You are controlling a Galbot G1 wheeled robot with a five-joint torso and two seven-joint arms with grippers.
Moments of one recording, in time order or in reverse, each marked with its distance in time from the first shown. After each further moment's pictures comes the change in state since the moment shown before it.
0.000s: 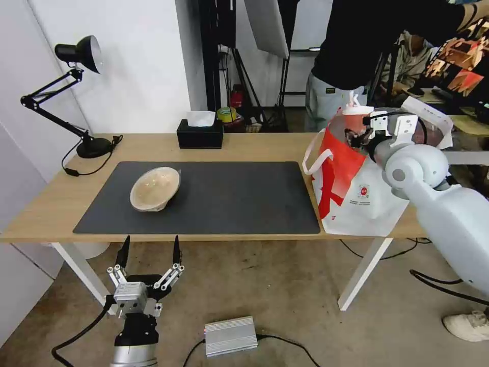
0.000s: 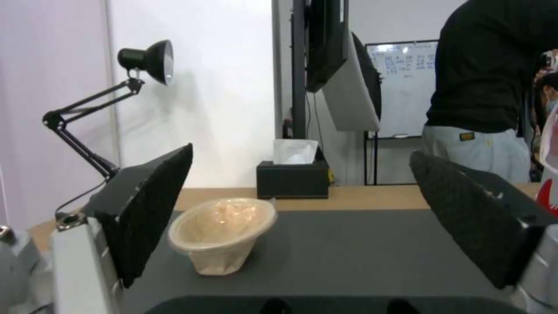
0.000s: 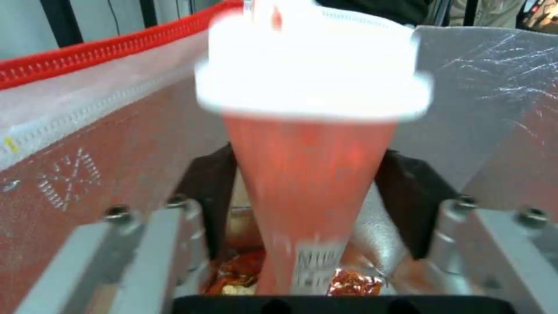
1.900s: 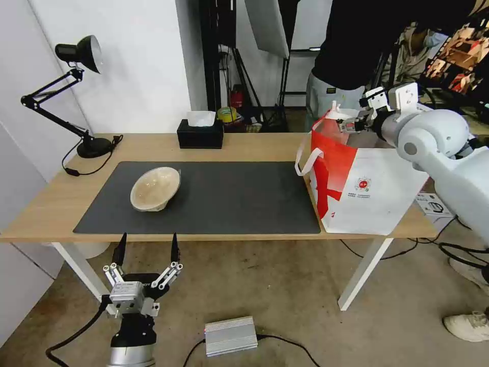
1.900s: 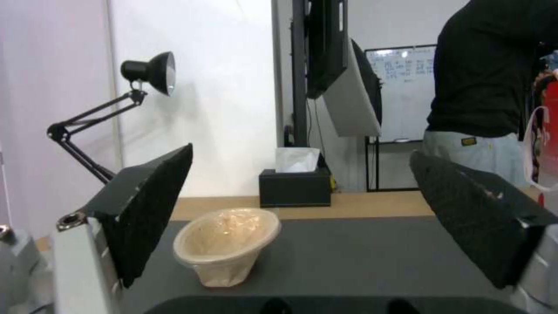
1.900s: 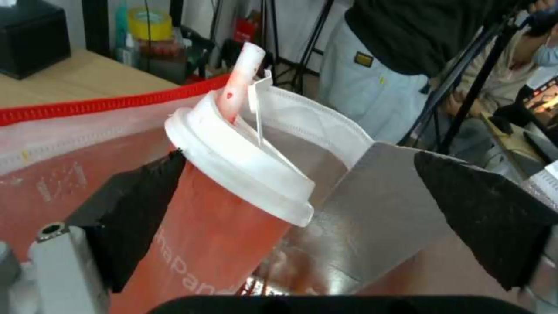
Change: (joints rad) left arm 0.008 0.004 -0.010 -0.020 0.008 -0.004 0.001; right arm 0.330 -0.134 -0.312 -0.057 -0.061 -0.104 -0.190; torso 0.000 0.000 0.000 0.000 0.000
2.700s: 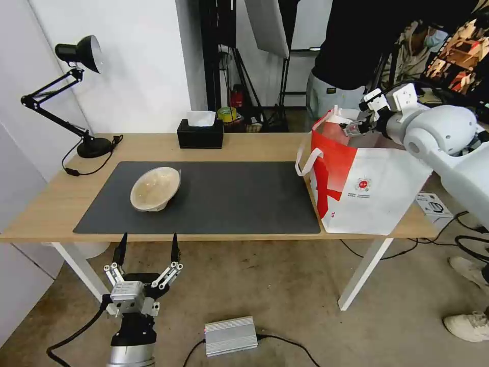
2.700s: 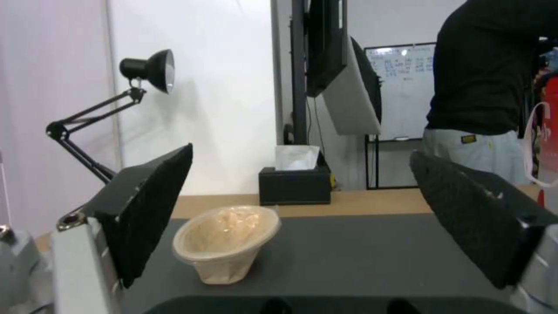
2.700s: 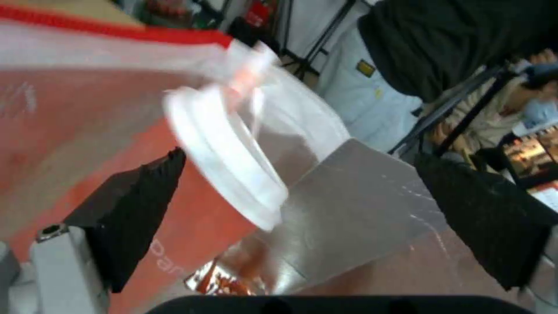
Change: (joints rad) left arm -0.002 0.002 0.000 0.007 0.000 0.000 -0.001; right arm 0.068 -0.054 -0.064 -0.058 -0.286 0.002 -0.325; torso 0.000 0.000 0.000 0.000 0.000
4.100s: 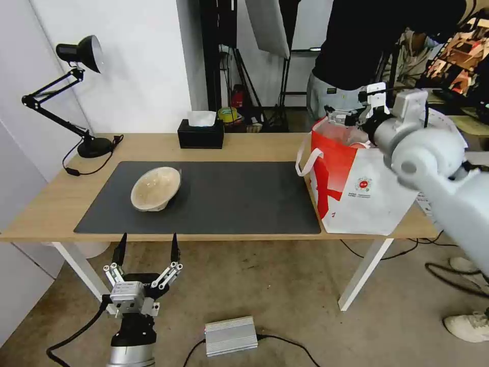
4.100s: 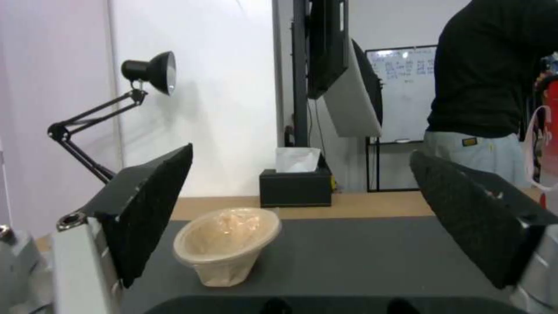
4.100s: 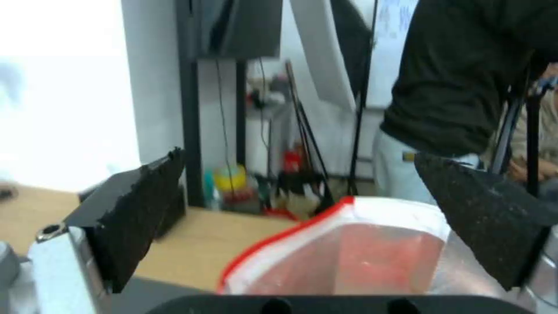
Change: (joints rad) left arm -0.004 -0.004 0.001 0.001 0.000 -0.003 -0.001; right arm -0.426 0.077 0.341 0.368 0.378 0.376 0.492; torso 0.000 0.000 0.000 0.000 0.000
